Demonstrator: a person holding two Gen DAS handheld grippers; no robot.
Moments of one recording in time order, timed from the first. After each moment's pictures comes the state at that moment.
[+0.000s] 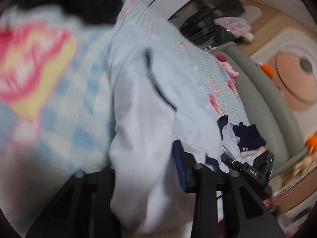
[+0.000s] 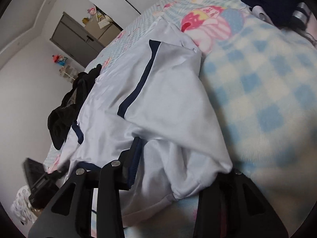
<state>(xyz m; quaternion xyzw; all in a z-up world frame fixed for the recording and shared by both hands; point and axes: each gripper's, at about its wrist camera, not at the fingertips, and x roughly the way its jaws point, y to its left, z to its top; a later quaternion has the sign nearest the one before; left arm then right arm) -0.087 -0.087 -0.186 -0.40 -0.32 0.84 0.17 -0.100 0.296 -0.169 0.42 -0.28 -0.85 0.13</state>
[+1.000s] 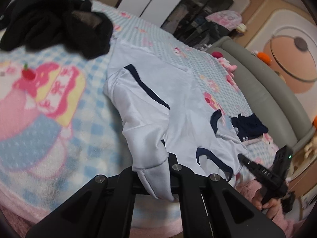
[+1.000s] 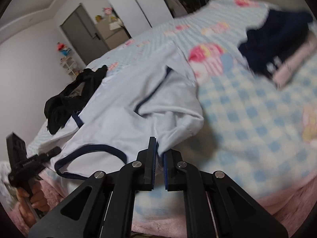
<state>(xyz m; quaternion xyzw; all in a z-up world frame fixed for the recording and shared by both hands) -0.033 -0.094 -0.127 -0.38 -0.25 0.88 0.15 -0.038 0.293 -0.111 0.37 -0.20 -0.90 0.11</state>
